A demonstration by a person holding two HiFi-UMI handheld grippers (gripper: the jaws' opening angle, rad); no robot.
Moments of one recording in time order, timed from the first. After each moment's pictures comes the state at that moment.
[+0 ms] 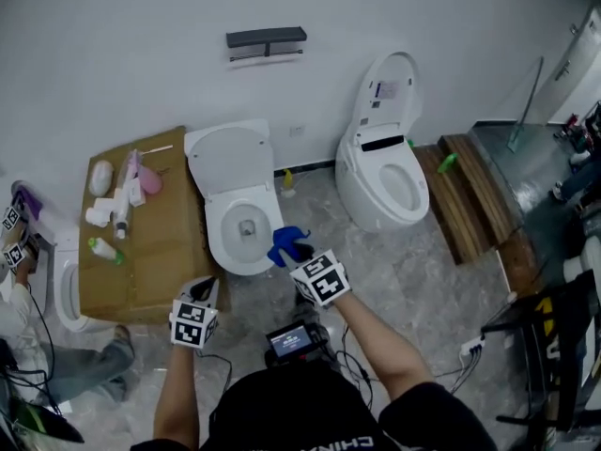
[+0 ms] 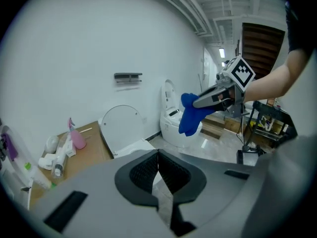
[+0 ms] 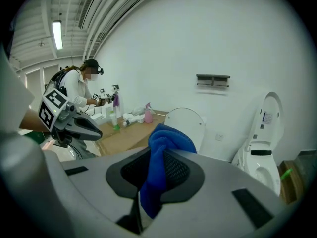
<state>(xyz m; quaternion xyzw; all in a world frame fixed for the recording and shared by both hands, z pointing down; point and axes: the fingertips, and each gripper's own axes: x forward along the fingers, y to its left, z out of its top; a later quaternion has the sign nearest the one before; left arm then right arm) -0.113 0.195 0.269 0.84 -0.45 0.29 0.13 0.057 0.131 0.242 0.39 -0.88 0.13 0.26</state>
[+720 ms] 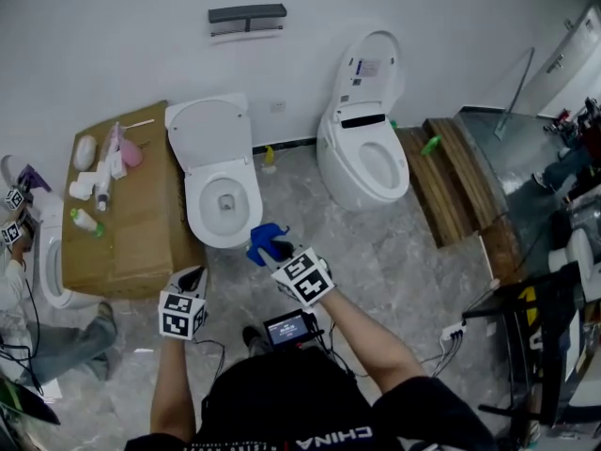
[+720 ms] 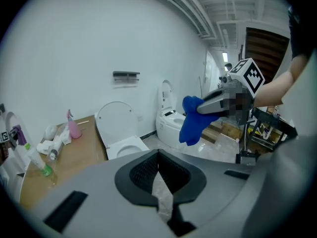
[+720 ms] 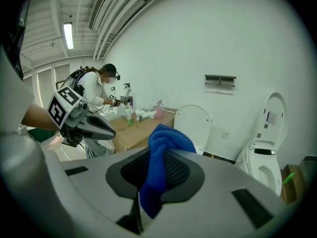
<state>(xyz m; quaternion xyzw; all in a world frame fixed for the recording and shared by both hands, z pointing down) -0.061 0.262 0.269 0.83 -0.46 0.27 0.17 0.079 0.222 0.239 0.34 -0.89 0.13 0.27</state>
